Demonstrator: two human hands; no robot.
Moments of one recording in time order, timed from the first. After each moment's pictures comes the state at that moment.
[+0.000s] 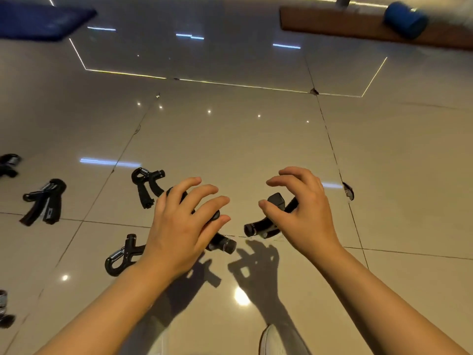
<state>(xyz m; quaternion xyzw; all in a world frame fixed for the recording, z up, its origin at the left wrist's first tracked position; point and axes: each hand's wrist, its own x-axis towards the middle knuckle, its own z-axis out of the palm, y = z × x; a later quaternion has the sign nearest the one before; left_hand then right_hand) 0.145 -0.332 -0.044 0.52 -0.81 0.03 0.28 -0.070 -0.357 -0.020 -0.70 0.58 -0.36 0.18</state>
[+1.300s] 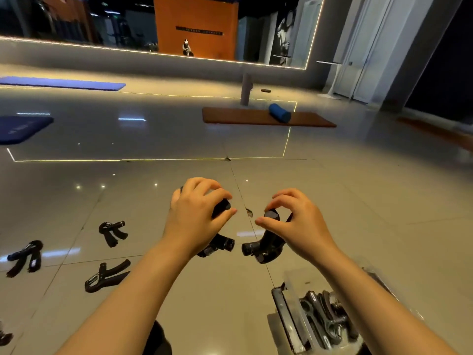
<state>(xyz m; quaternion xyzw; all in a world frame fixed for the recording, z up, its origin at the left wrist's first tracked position) 0.011 -0.098 0.208 0.42 -0.83 0.04 0.37 -0.191 -0.035 0.231 -0.67 0.65 -0.35 0.09</state>
